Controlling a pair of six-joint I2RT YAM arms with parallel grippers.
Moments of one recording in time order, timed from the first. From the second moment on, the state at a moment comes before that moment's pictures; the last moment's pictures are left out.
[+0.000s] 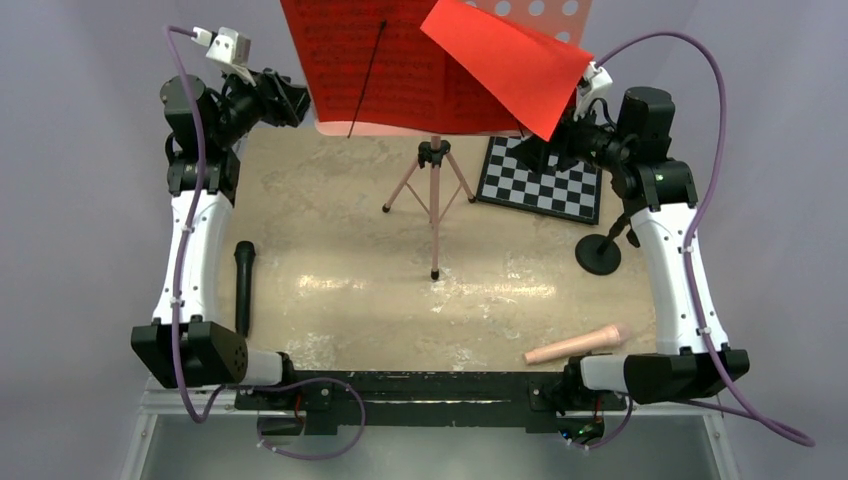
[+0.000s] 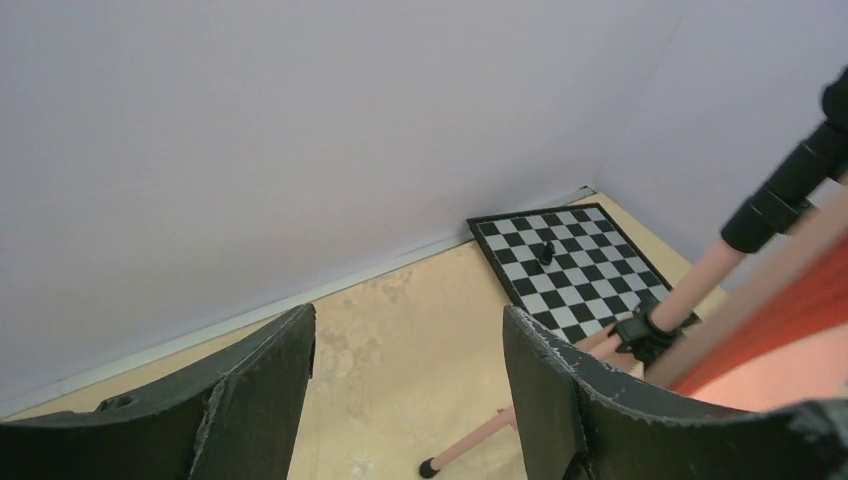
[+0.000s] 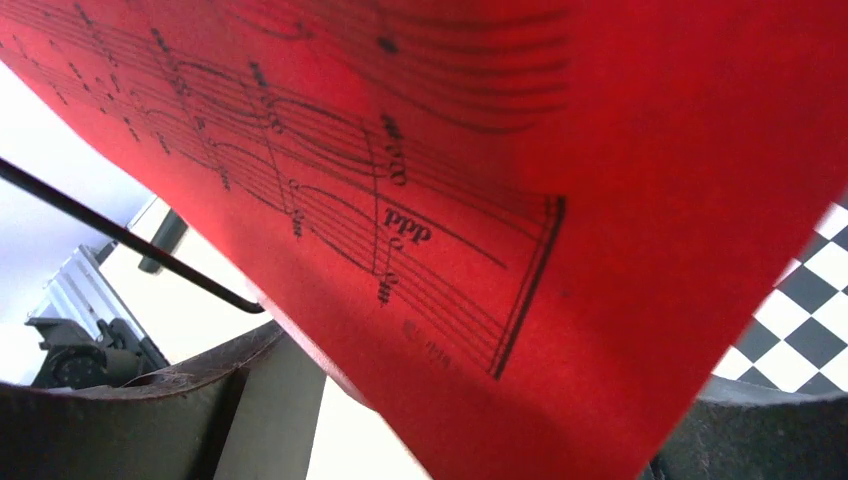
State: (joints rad) left arm 0.09 1.41 1.55 -0.05 0.63 -0.23; right arm 0.09 1.31 1.62 -0.67 -0.63 0.08
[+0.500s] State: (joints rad) left arm 0.08 1.18 1.30 0.00 0.72 -0.28; right arm 0.08 1.26 1.61 -0.70 -0.63 0.05
